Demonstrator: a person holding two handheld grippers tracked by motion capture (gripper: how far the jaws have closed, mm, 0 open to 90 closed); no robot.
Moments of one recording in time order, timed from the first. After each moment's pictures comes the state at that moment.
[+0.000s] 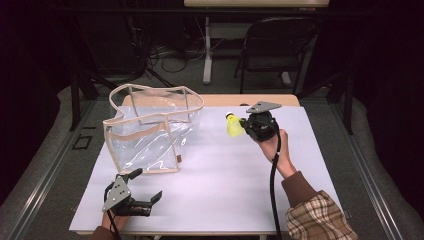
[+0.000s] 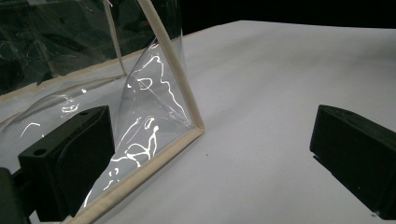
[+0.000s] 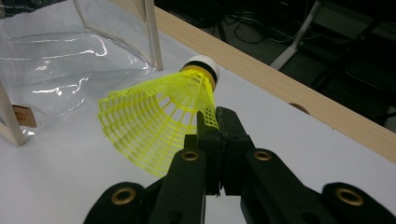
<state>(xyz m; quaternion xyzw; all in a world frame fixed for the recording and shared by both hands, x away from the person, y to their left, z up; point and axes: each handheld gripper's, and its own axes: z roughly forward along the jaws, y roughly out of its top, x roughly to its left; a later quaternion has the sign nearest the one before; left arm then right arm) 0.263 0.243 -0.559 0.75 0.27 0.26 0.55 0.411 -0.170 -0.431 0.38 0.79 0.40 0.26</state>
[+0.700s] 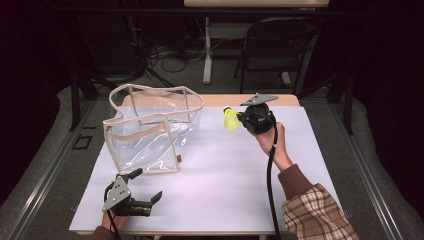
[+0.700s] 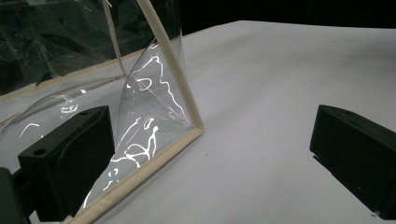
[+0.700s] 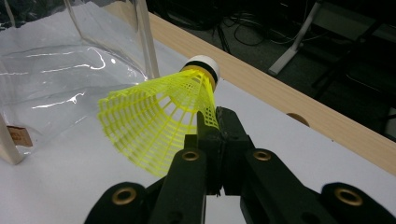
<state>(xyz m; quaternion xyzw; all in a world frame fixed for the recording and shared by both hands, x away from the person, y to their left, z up) 0.263 0.243 -0.559 0.75 0.27 0.26 0.55 0.427 -0.163 -0.420 0.38 0.79 0.40 0.25</state>
